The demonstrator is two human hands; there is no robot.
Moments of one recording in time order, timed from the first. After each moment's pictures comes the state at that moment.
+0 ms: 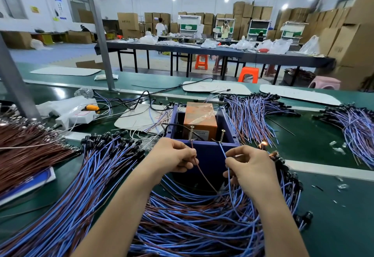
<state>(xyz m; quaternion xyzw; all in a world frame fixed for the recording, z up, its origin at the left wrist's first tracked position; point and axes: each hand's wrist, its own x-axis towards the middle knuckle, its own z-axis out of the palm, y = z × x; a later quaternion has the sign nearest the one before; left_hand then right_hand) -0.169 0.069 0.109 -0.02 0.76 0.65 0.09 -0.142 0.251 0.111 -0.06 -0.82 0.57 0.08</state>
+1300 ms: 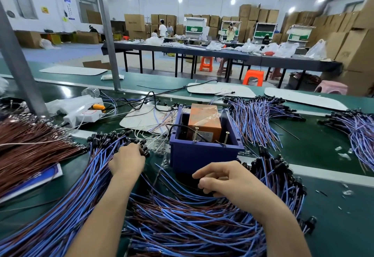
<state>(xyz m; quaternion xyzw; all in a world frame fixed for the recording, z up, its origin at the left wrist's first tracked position) -0.202 -0.010 0.051 -0.28 0.94 0.16 -0.08 -0.132 0.242 0.113 0.16 -0.84 0.49 -0.16</state>
